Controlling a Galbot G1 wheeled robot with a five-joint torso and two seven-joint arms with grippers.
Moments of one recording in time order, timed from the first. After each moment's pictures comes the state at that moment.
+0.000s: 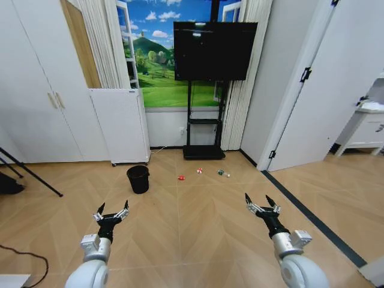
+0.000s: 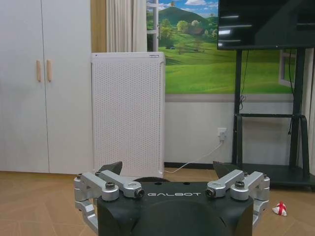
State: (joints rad) left arm 1.49 -1.38 -0.71 -2.09 -0.25 0.14 -0.08; right arm -1.50 1.24 0.75 2.07 0.52 -0.05 -0.02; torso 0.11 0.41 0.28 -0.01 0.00
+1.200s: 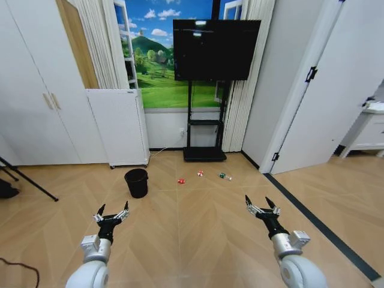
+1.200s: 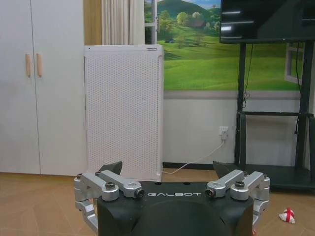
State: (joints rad) left arm 1.49 -1.39 -0.71 -2.08 -0.25 0.14 -0.08; right arm -1.50 1.24 0.75 2.04 0.51 -0.04 -0.02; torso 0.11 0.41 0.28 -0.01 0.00
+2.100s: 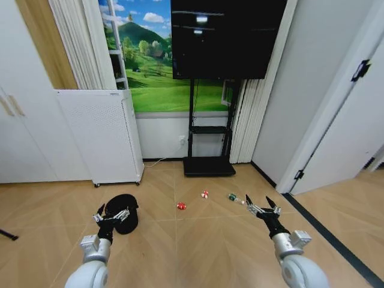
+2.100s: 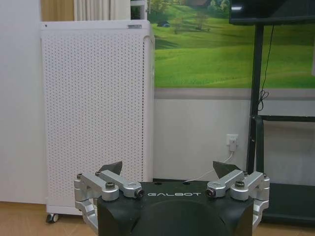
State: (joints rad) left arm 1.49 -1.39 -0.71 -2.09 -0.25 0.14 -0.08; right arm -1.50 1.23 0.76 2.04 0.52 -0.04 -0.03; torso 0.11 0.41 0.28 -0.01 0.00
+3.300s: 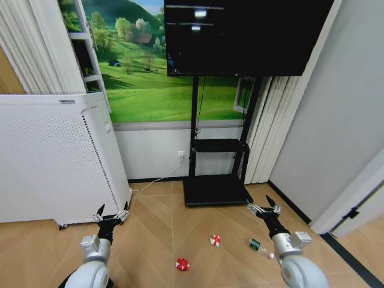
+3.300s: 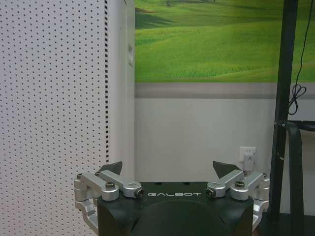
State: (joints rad) left arm 1.49 -1.39 -0.71 -2.09 -0.25 0.14 -0.08; right arm -1.50 1.24 0.75 2.03 0.51 0.02 -0.06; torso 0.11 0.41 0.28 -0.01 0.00
